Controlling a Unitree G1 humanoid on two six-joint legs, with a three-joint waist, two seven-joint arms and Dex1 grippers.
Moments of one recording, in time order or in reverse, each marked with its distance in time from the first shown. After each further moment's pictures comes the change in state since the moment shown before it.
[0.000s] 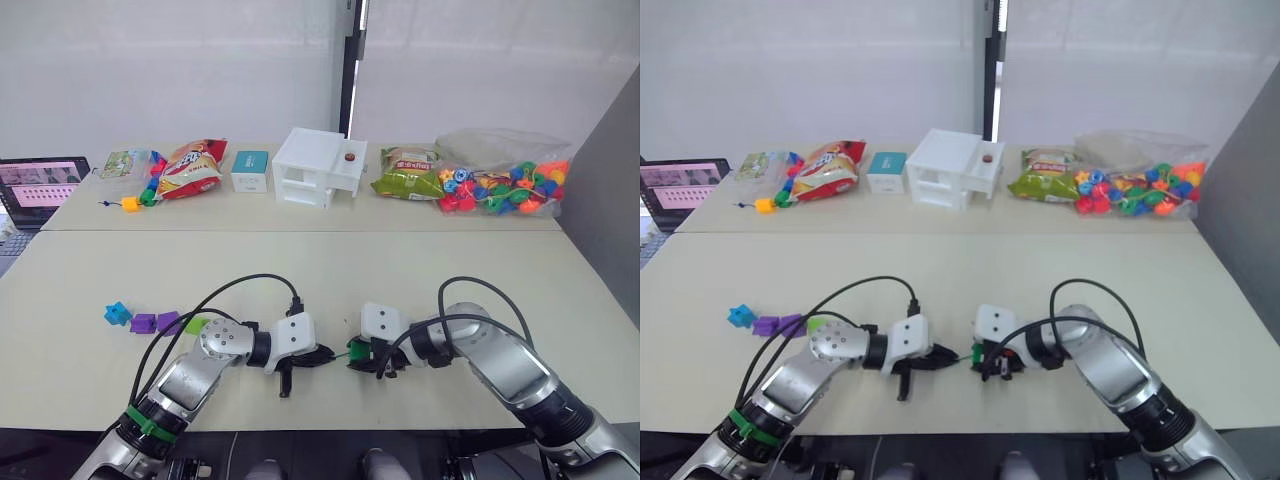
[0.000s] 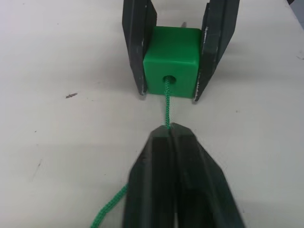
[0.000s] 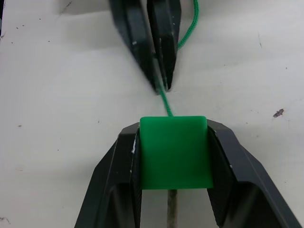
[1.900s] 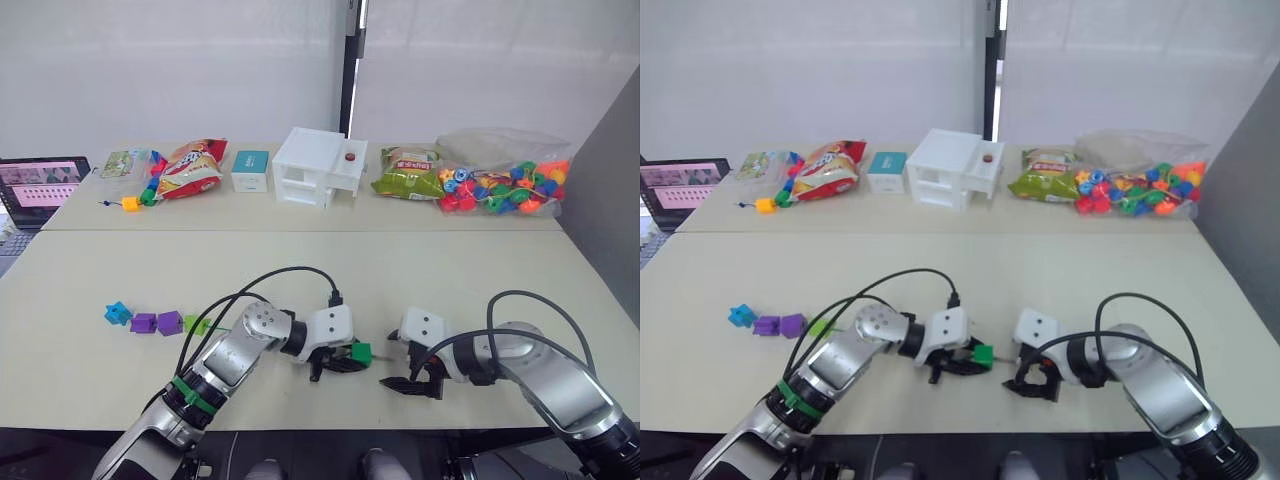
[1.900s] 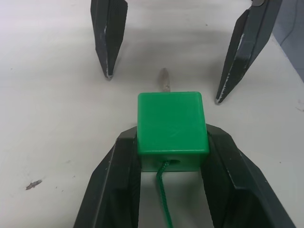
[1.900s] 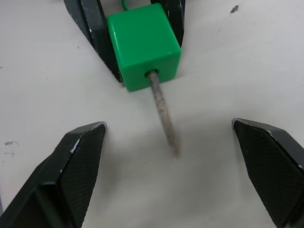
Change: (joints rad) left arm -0.181 -0.147 -0.115 0.111 0.031 0.086 -0.067; right arm 0.211 -0.149 -0.184 -0.146 0.099 0.088 -0.121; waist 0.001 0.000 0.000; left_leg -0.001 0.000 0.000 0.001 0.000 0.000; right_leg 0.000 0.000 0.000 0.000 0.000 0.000
